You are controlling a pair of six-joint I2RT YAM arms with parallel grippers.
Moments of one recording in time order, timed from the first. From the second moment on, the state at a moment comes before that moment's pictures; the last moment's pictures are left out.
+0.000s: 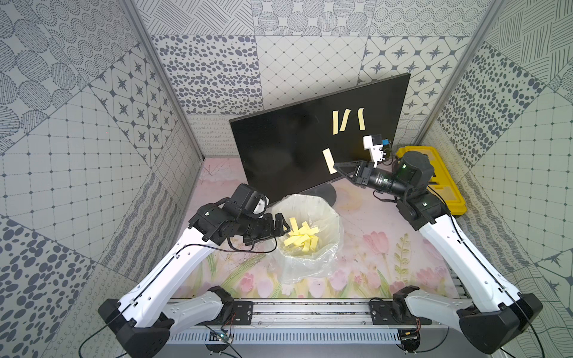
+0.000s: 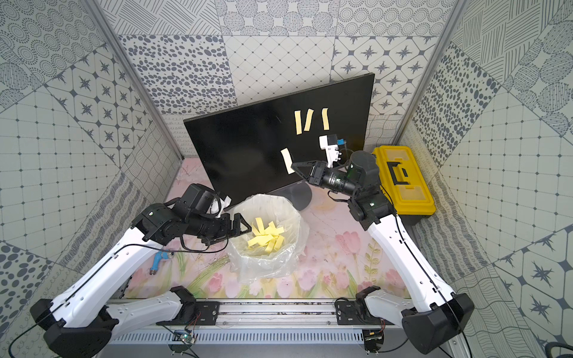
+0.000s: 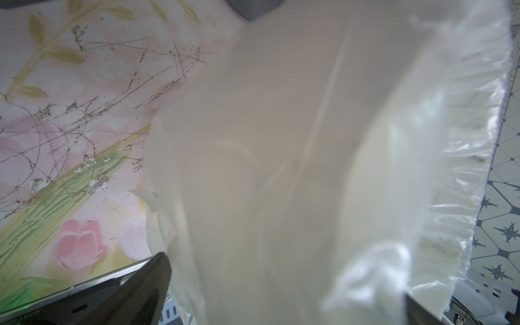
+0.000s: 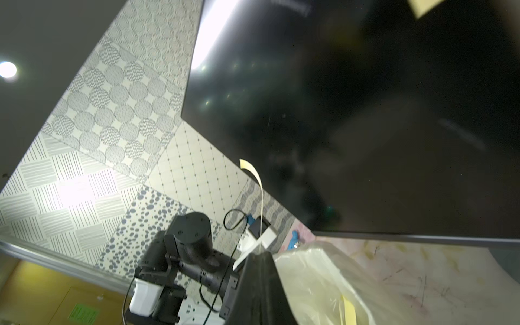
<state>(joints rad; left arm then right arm) -0.56 1.11 1.29 -1.18 0.31 -0.73 0.45 1.17 1.26 -0.15 -0.71 0.88</state>
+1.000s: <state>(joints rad) -0.56 1.11 1.29 -1.18 0.31 -0.73 0.57 1.18 1.32 -0.46 -0.59 0.68</state>
